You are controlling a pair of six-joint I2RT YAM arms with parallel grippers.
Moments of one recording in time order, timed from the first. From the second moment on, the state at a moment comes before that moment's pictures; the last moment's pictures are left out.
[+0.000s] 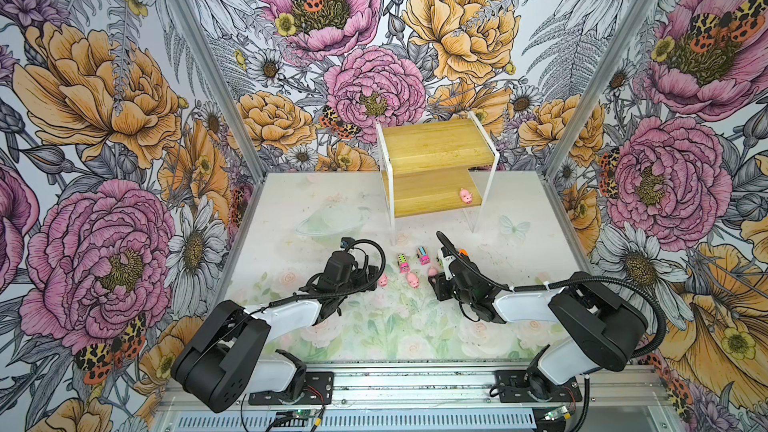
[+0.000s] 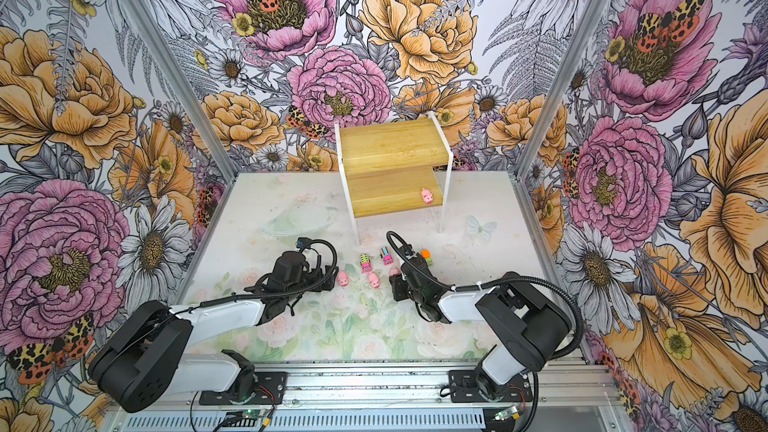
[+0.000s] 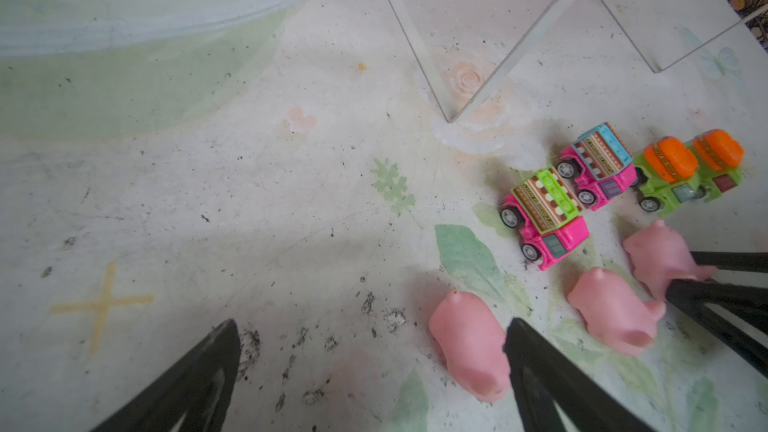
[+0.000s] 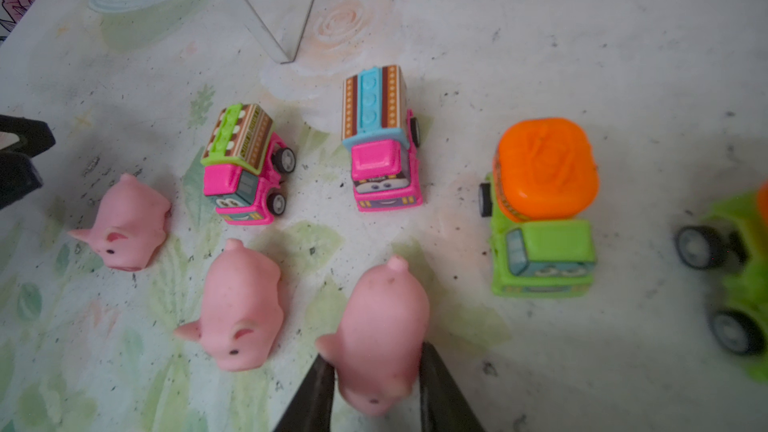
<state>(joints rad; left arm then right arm) -0.52 1.33 0.41 0.24 -0.07 -0.40 0.69 1.55 0.47 0.36 0.02 0.43</state>
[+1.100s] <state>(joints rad) -0.52 1.35 0.41 0.24 -0.07 -0.39 0.69 1.55 0.48 0.34 0.03 0.43</state>
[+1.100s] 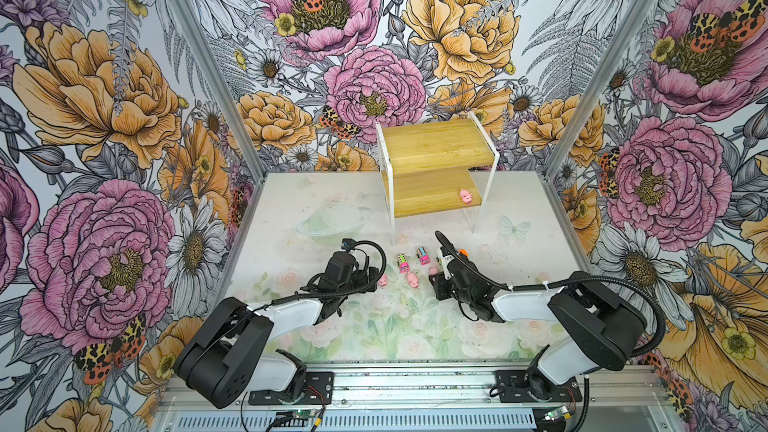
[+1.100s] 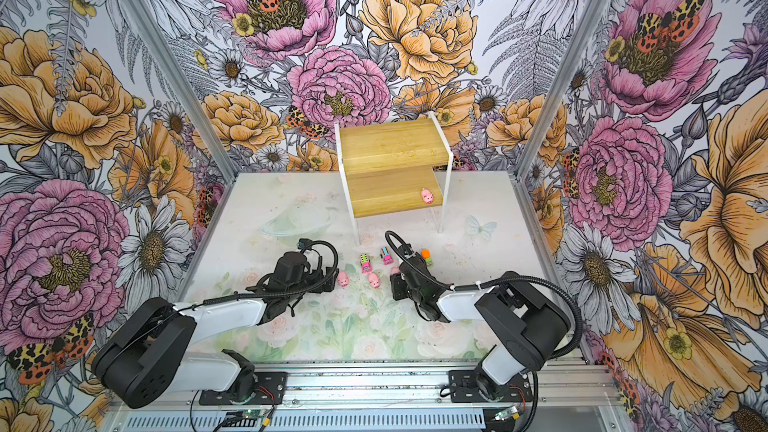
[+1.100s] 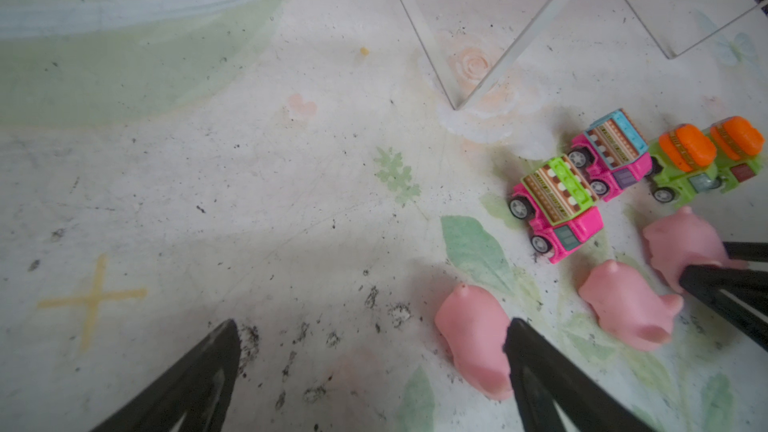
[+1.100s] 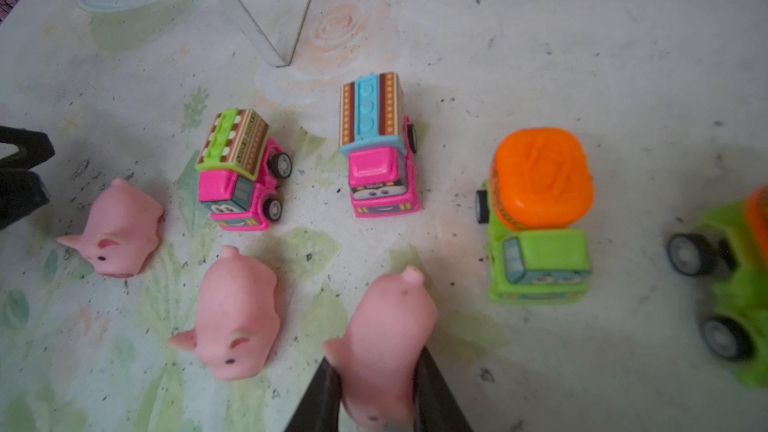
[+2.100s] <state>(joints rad) -0.52 1.35 0.41 0.24 -0.07 -0.39 0.62 1.44 0.47 0.16 -0.07 0.36</state>
